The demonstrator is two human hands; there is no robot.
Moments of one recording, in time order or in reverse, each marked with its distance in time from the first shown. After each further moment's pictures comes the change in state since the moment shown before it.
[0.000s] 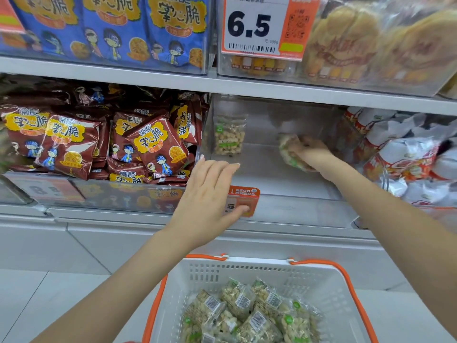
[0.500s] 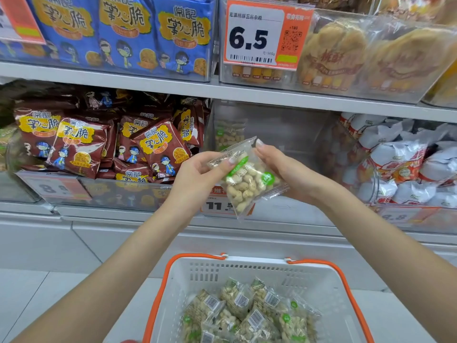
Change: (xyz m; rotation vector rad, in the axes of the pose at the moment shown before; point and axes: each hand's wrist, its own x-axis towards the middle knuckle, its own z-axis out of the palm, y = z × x) left_hand 0.022 0.010 -0.046 -1.188 0.071 -0.607; right_hand -0.116 -0.020 0.049 0.023 -0.608 -0.198
